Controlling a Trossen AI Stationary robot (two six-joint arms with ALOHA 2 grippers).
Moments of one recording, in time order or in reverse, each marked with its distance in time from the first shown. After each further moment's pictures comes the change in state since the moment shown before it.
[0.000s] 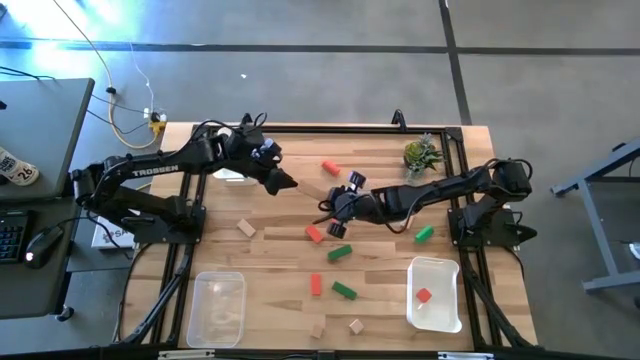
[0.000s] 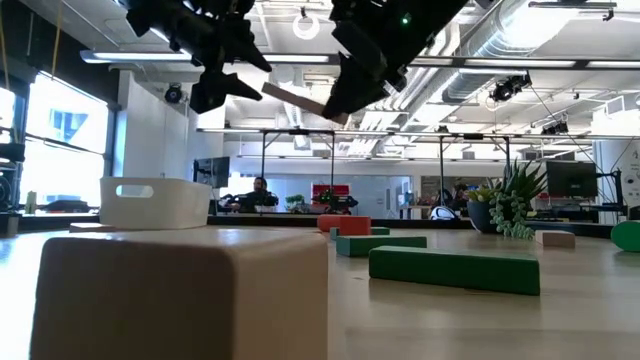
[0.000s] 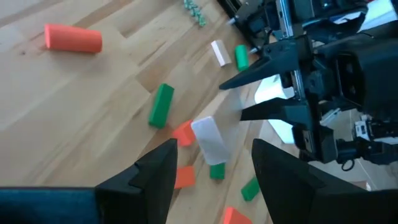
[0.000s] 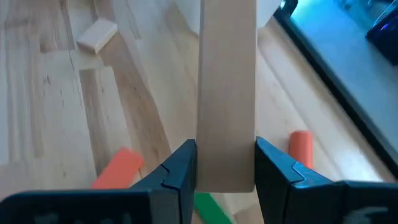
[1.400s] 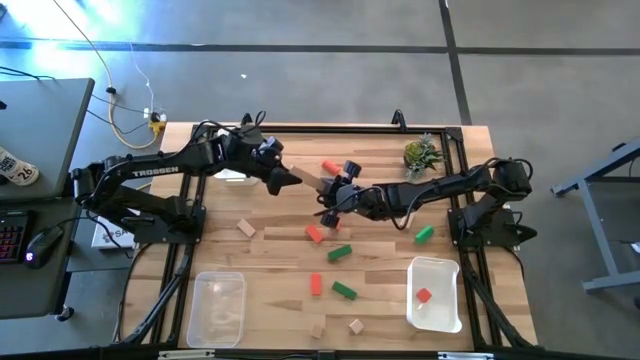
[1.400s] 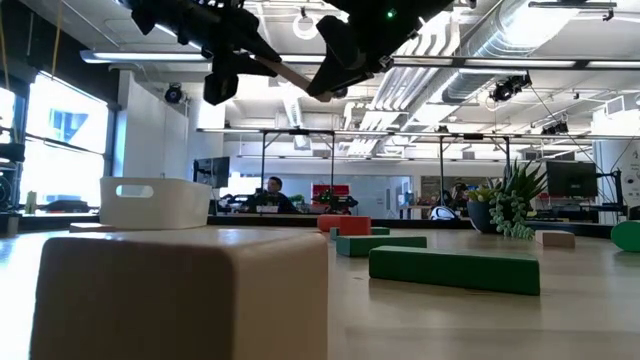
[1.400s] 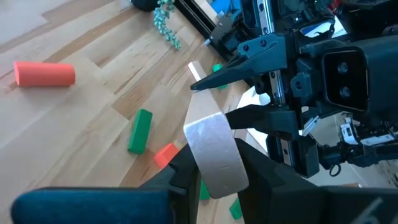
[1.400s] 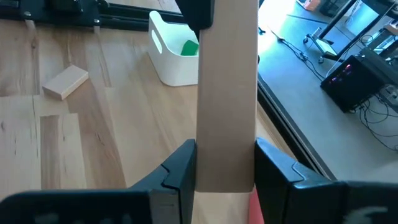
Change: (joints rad) left arm -0.026 0.000 -0.001 0.129 -0.004 0.010; right arm -0.023 0.000 0.001 0.185 0.098 -0.194
